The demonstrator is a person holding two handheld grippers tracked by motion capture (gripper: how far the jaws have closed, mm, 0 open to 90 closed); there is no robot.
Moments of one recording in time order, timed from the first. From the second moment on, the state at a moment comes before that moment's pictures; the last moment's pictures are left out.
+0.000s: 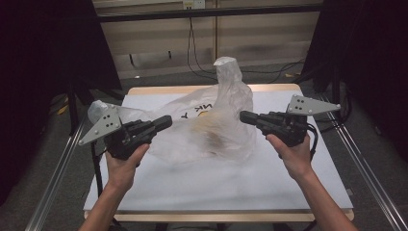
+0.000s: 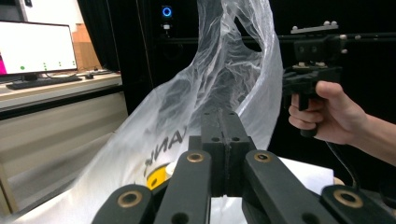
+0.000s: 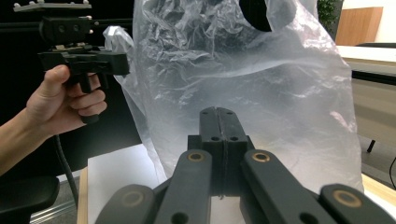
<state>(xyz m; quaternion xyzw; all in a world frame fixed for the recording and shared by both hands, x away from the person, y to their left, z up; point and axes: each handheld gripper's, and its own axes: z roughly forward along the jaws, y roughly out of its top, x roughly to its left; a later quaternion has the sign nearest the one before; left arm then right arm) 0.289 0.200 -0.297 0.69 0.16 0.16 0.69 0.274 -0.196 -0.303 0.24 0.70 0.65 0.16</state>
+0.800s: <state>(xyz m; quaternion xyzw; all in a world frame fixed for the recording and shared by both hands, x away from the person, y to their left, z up) 0.342 0.160 -0.310 0.71 0.19 0.13 0.67 0.293 -0.190 -0.300 0.24 0.71 0.64 0.16</state>
